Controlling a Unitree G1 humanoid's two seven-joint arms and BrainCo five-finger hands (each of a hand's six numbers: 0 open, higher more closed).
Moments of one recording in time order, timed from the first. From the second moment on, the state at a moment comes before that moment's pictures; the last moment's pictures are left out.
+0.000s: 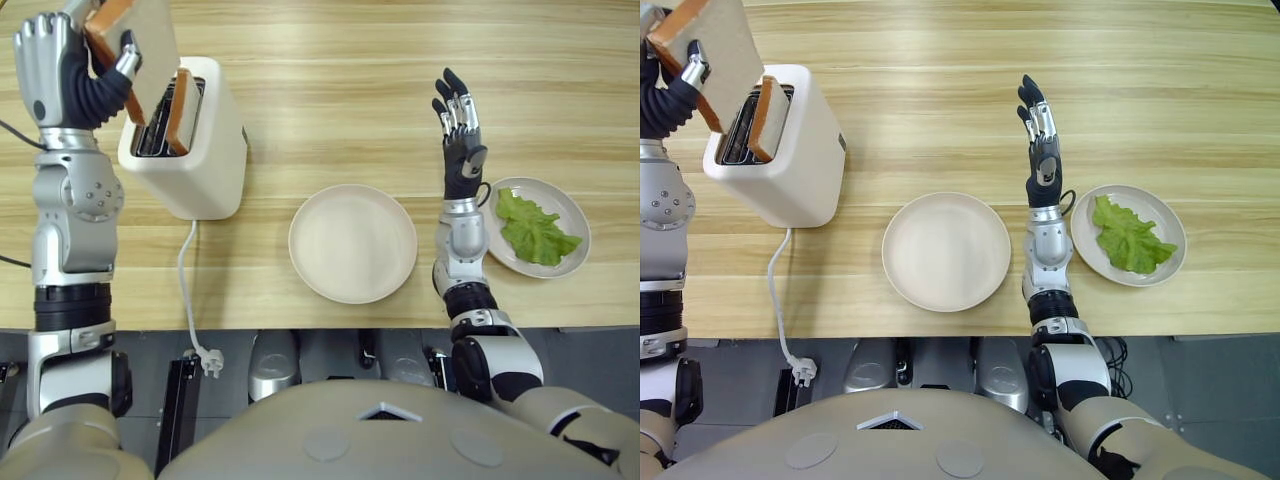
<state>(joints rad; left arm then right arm) -0.27 0.66 0.17 -0.06 0.60 -0.15 0.29 -0.39 -0.06 -0.09 0.75 0.00 -1.02 0.12</state>
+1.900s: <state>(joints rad) -0.17 0.26 -0.30 0.26 0.28 -0.24 -0.25 -0.35 -0.42 -0.25 0.69 -0.05 -0.97 -0.01</state>
